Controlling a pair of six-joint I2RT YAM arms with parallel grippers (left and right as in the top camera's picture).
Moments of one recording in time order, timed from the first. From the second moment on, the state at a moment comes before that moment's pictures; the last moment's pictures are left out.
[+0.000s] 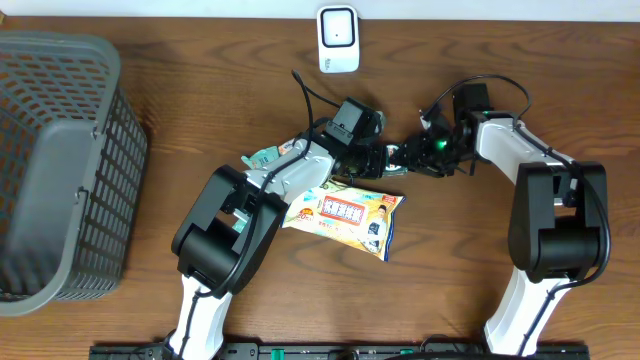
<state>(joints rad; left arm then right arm) -0.61 2.13 1.38 -0.27 0.41 -0.49 0.06 2.05 1.28 -0.63 -0.63 0.22</state>
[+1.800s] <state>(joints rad) -0.41 2.12 1.41 -0.55 0.35 -0.57 0.27 1.84 1.35 -0.93 -0.08 0.09</state>
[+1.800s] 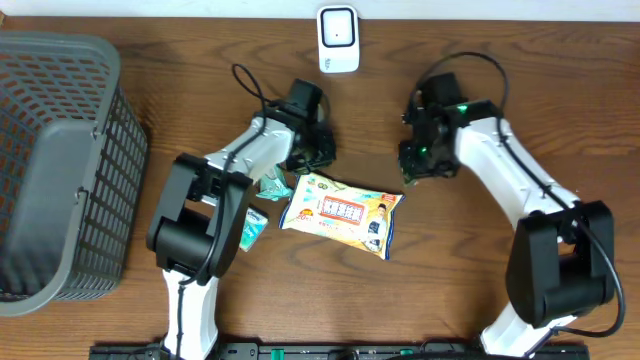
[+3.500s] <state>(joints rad) -0.36 1.62 1.37 -0.76 0.14 -0.42 0.28 1.85 1.53 -1.15 -0.03 0.00</state>
